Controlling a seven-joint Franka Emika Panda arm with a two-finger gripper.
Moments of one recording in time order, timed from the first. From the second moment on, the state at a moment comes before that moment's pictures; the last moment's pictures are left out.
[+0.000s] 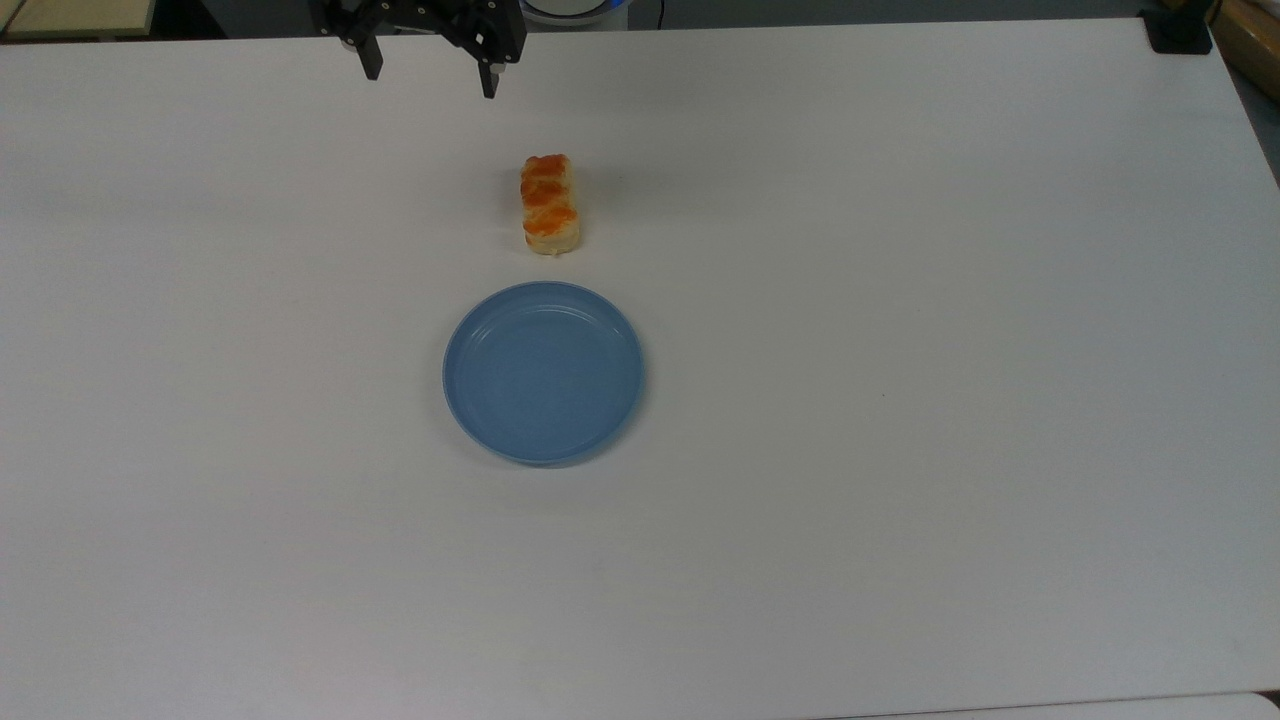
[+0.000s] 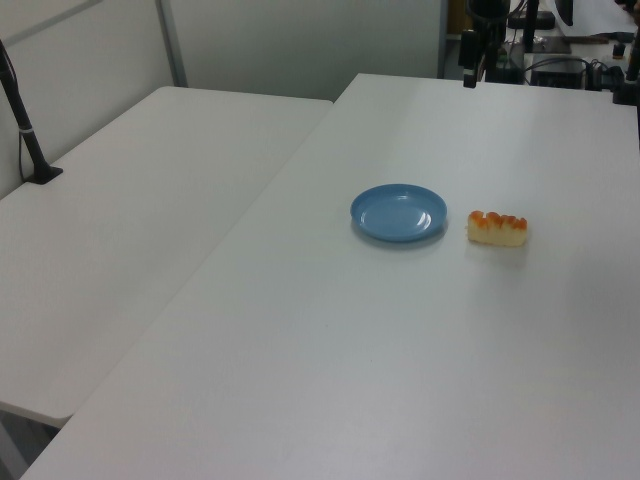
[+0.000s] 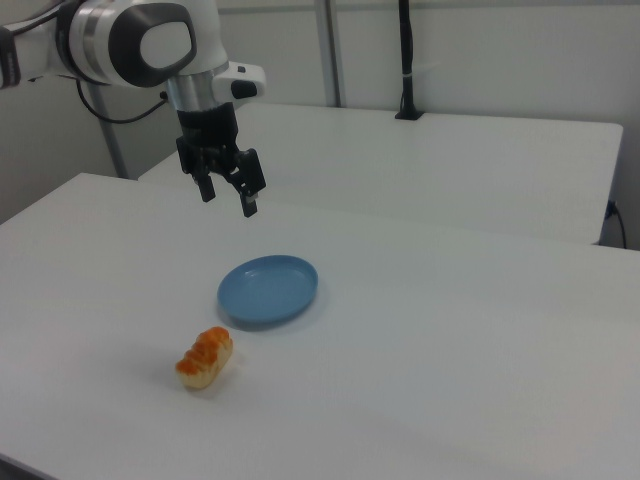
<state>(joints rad) 0.12 0.01 -0.21 -1.67 -0.01 1.70 0.06</state>
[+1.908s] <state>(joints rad) 0.16 0.02 -0.20 -1.92 -0.01 1.81 0.06</state>
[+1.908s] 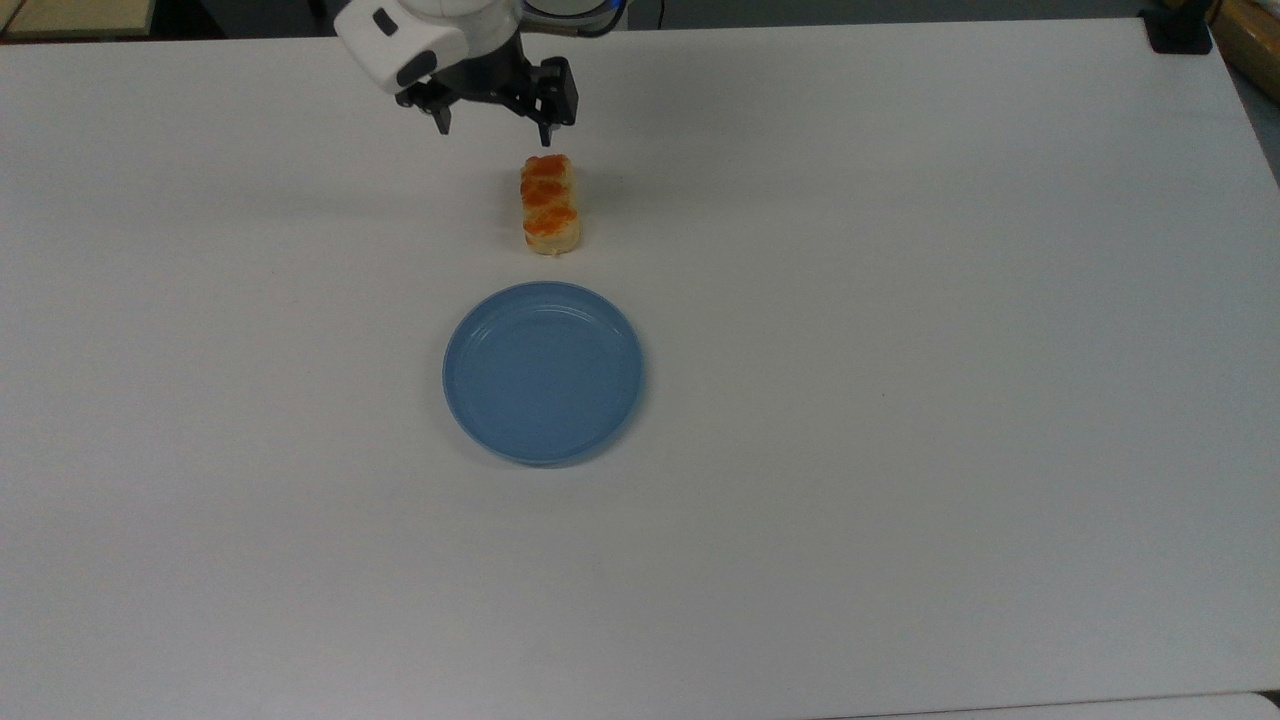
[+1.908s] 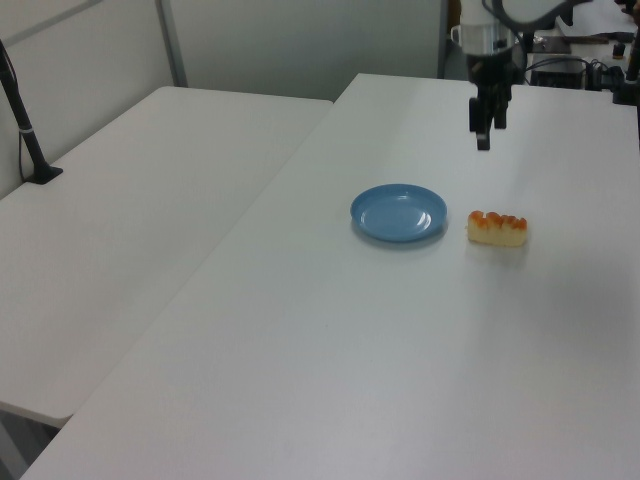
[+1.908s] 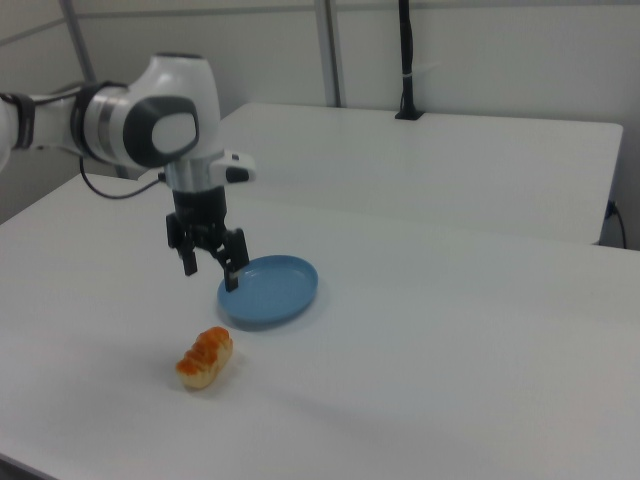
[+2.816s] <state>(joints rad) 0.18 0.02 -0.20 -2.25 -0.08 2.15 0.02</state>
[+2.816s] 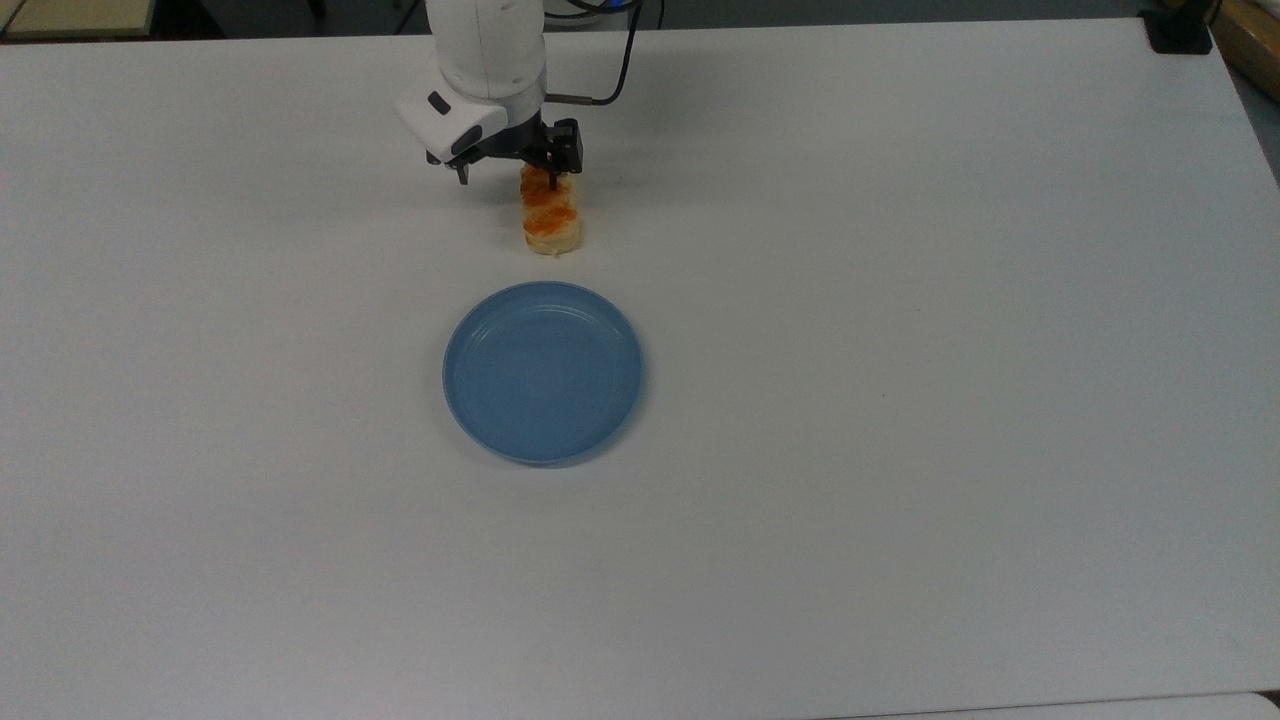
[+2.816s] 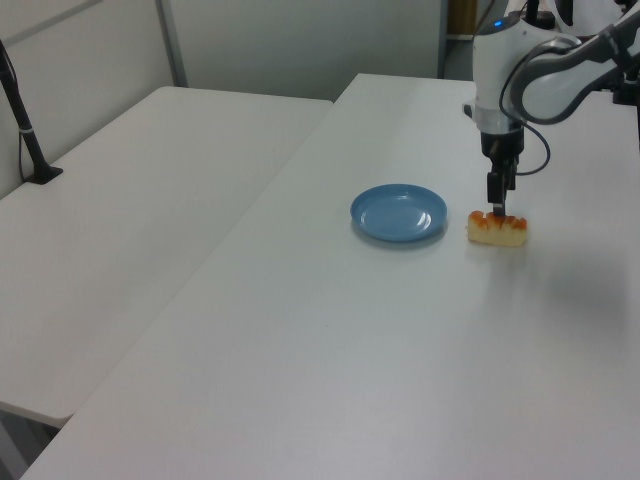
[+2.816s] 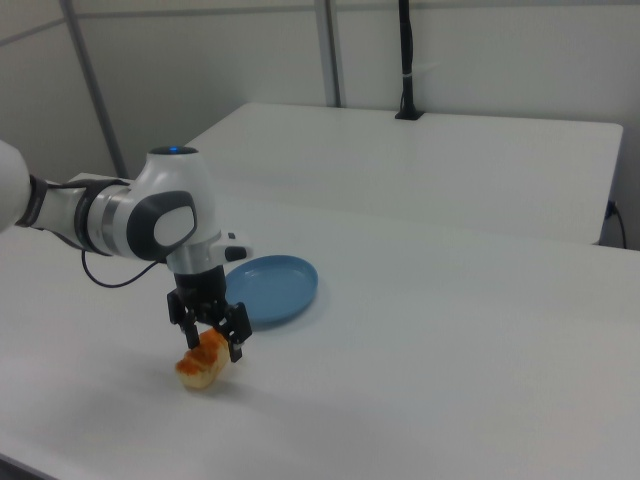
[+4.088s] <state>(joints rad) 0.19 0.02 -0.21 -2.26 -0.05 2.19 0.03</state>
